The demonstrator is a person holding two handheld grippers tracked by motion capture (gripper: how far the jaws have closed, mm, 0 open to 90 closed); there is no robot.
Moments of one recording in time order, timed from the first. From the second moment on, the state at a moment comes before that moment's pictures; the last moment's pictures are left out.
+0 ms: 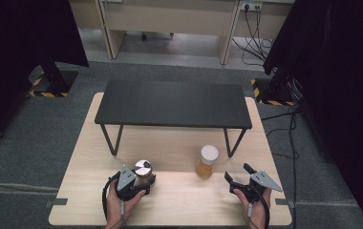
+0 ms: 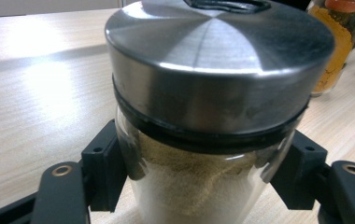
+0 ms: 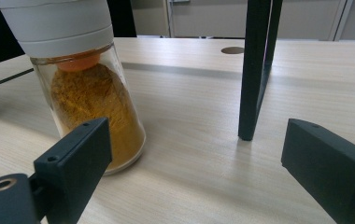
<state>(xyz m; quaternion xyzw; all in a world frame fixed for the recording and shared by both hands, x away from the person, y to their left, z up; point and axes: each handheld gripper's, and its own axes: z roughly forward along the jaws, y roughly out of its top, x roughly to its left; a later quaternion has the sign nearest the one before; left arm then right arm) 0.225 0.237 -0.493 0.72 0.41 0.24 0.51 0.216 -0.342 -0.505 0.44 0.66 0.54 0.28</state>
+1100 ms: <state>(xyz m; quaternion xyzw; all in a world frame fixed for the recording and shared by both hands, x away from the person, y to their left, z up) 0.187 0.243 -0.419 0.69 0.37 0.28 0.55 0.216 -0.341 -0.504 0.44 0.66 0.53 0.28</state>
